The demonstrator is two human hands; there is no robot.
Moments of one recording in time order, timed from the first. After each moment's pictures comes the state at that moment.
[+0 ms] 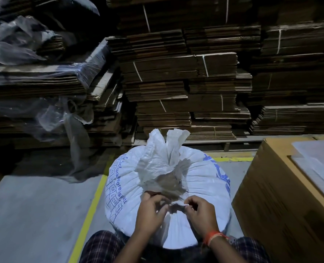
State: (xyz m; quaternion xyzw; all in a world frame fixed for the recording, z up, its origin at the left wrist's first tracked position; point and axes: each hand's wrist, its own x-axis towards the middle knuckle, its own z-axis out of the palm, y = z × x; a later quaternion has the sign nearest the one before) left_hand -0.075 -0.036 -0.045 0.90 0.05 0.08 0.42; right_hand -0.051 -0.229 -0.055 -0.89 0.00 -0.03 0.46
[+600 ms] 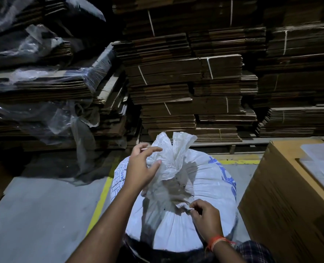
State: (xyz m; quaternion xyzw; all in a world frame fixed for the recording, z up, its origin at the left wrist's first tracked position) left_hand -0.013 0.008 0.085 0.89 0.00 0.20 0.40; right_hand -0.045 -0.228 -0.072 -0.89 0.00 -0.05 0.44
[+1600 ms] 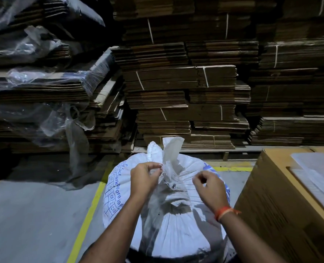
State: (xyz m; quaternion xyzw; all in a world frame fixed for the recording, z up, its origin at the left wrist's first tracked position) left_hand -0.003 -0.019 0.065 0.85 0.13 0.17 0.48; right_hand 0.004 -0.242 0.042 -0.90 -0.05 -0.13 0.42
